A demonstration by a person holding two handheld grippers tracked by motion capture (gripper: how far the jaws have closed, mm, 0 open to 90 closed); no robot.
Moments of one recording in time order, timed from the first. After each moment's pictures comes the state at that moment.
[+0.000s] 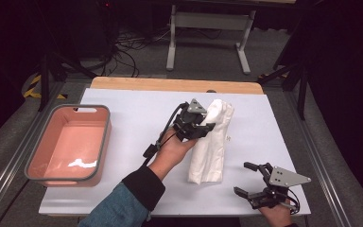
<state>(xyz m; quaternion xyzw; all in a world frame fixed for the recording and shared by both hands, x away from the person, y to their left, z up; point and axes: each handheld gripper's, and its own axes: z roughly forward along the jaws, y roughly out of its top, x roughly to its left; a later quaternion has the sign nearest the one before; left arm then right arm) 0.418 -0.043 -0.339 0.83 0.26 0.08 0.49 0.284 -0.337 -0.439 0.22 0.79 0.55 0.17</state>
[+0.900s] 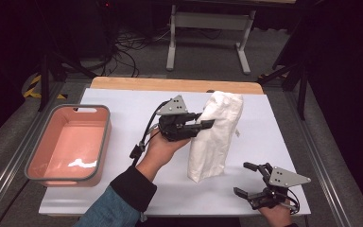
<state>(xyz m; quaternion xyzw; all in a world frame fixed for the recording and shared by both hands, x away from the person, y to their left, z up) 0.402 0.001 -0.320 0.76 0.15 0.06 0.63 0.284 -0.336 -0.439 0.22 0.79 0.55 0.17</state>
